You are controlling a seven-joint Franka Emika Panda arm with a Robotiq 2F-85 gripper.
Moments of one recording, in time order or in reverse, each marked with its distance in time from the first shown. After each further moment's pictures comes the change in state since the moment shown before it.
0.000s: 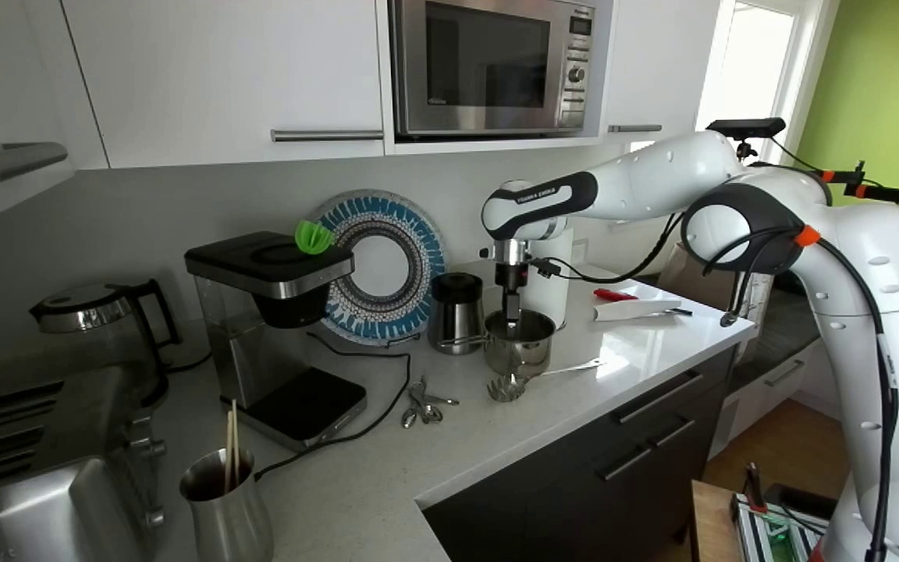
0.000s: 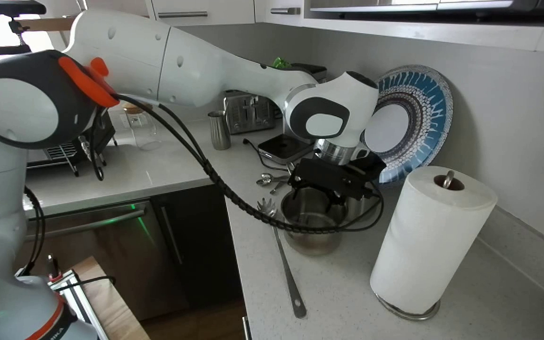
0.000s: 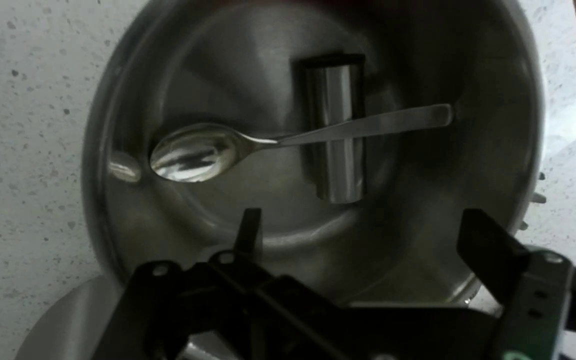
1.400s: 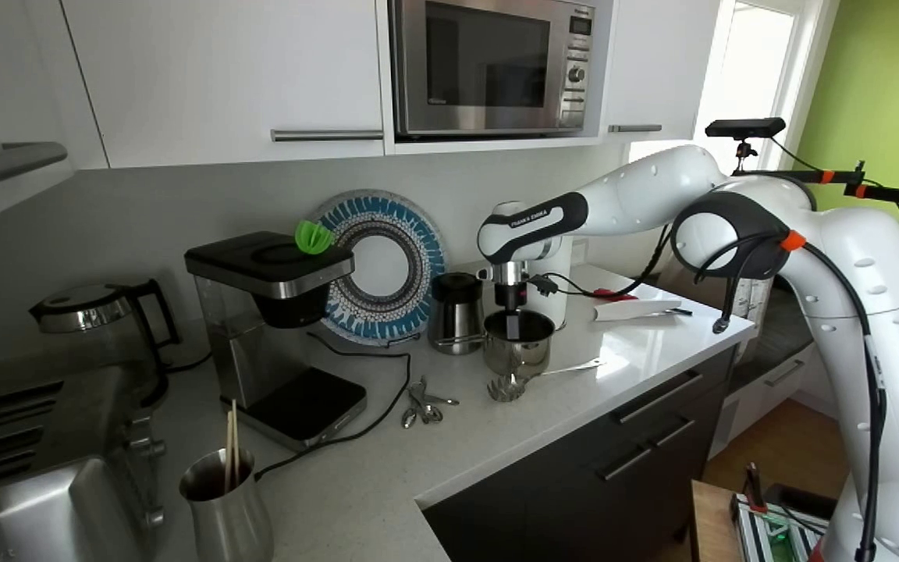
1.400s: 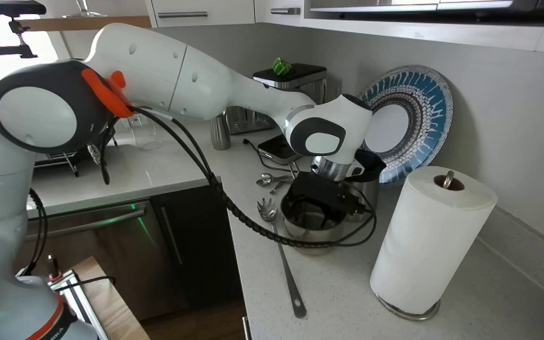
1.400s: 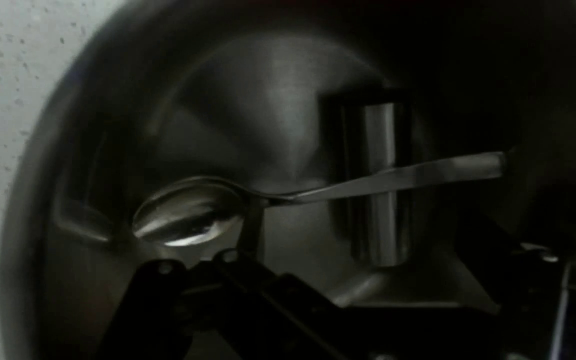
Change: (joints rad) arm 0.004 0.047 0.011 -0.038 -0.047 0.043 0.055
